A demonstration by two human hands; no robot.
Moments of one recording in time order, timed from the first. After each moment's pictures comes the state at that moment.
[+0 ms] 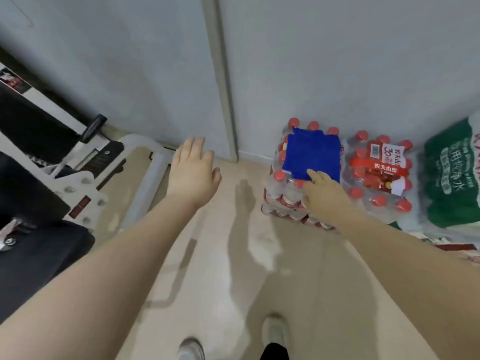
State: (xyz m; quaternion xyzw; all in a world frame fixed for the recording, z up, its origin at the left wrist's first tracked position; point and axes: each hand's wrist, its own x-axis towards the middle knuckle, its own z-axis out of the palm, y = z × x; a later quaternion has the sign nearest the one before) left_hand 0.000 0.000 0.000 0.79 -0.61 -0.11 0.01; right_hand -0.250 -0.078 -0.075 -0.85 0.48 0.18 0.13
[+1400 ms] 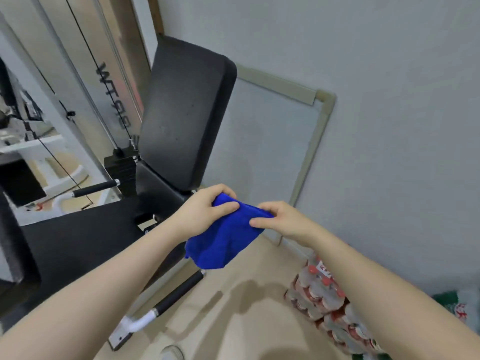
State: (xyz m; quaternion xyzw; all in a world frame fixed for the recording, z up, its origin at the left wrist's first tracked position) left_hand 0.058 0.184 0.306 0.77 -0.45 -0.26 0.37; right_hand -0.083 0.037 0.278 -0.78 0.22 0.01 0.59
